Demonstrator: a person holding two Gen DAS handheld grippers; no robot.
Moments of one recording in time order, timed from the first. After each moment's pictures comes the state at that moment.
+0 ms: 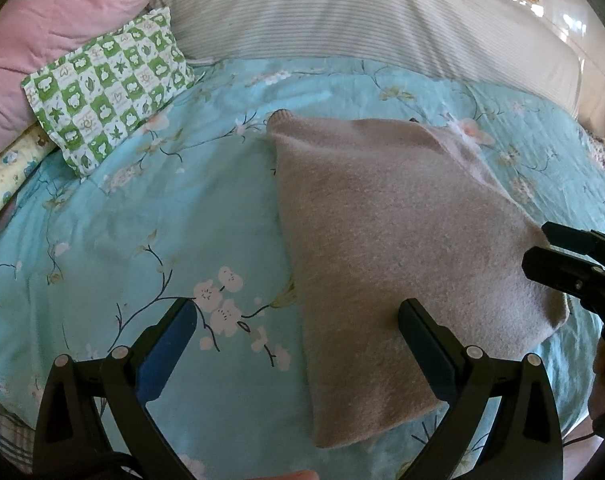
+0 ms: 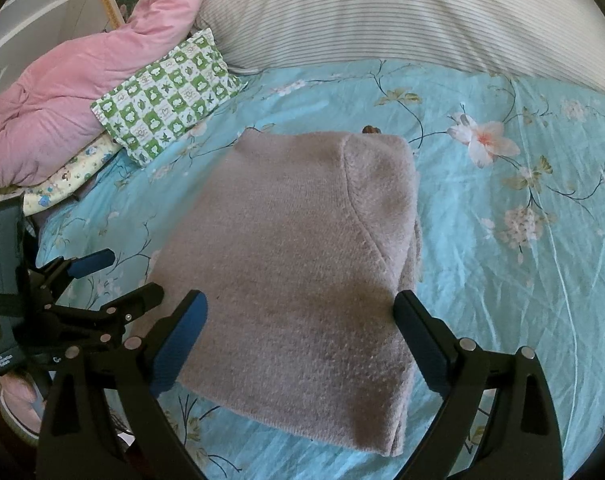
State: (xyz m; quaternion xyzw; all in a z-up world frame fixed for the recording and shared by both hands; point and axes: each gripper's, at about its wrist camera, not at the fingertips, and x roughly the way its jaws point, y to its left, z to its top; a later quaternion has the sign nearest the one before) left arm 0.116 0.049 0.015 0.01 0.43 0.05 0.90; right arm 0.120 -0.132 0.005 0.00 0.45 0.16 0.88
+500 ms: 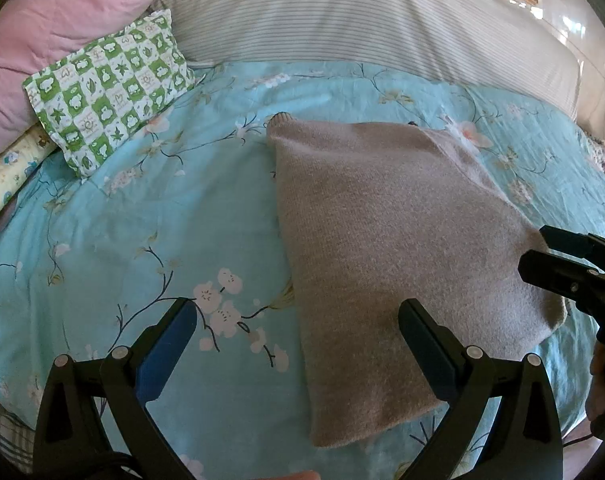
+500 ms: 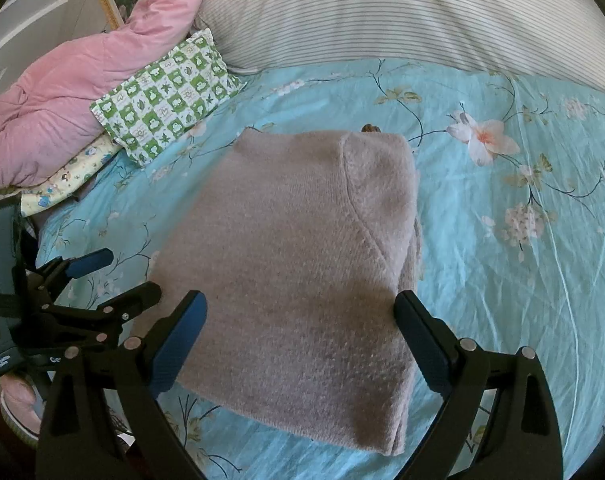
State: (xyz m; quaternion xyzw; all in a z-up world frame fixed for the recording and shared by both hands) left arm 0.114 0.050 0.016 0.01 0.43 0.05 0.90; right arm 0.121 -0.132 0.004 0.00 0.45 0.16 0.88
